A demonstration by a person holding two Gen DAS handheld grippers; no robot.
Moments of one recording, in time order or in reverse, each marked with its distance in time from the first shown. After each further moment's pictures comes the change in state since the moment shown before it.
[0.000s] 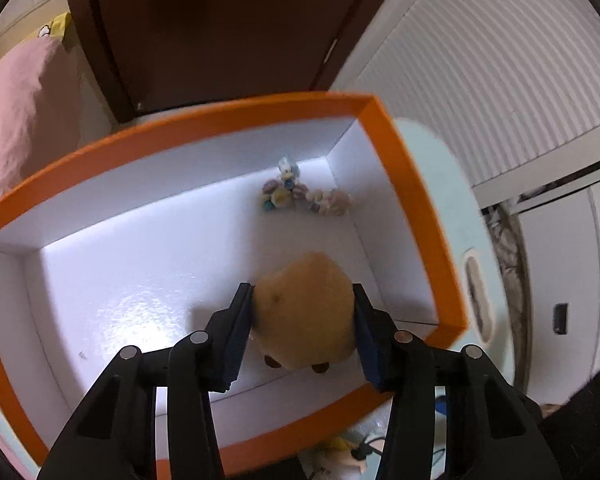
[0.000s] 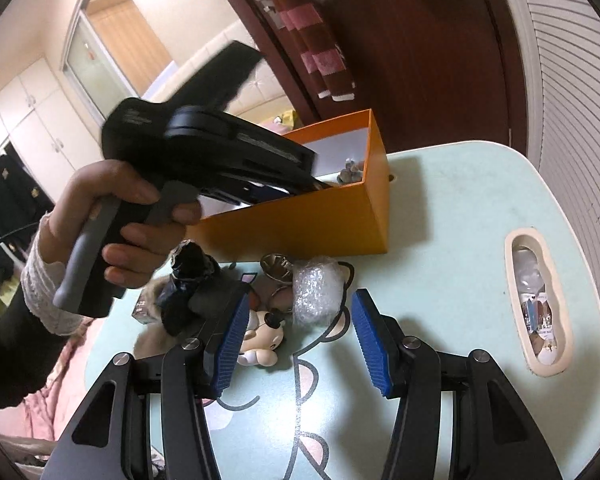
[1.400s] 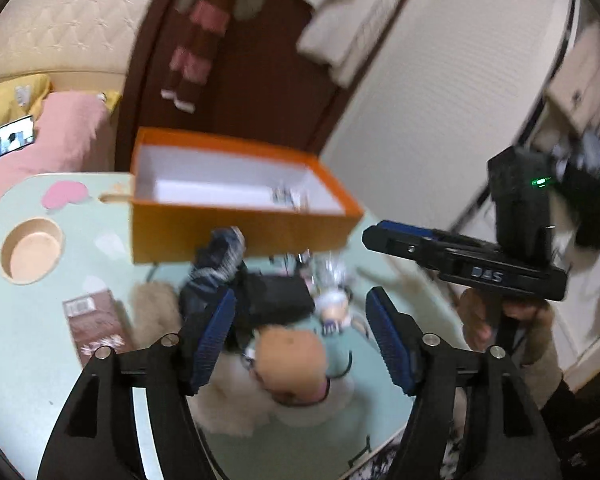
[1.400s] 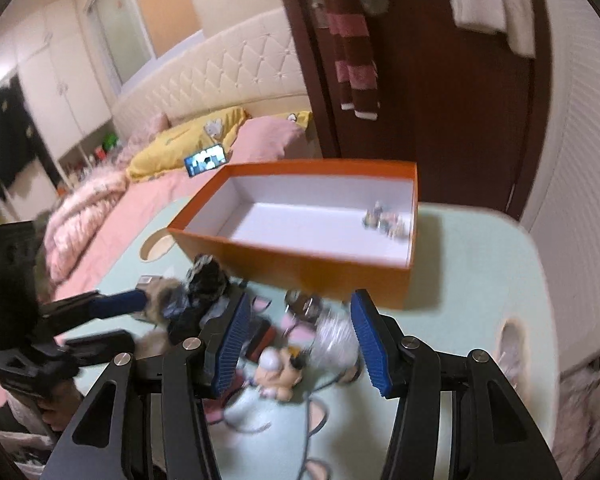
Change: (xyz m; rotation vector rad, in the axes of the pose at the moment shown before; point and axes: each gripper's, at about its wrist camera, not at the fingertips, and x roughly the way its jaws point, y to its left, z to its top) left arm -0.103 0.065 -0.227 -0.017 -0.674 -0.212; right arm 0.007 0.056 0.050 -0.268 0.043 -0.138
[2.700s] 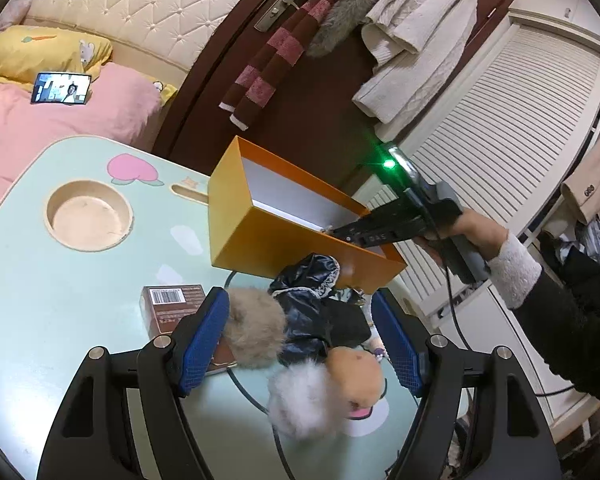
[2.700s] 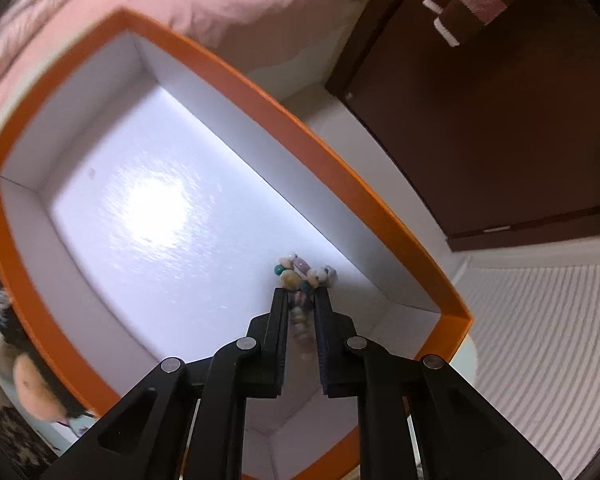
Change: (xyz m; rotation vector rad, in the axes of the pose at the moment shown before) left arm -0.021 0.070 -0.019 -0.184 -0.097 0.001; right arm 0.181 -0.004 0.104 -0.442 0.617 -0.132
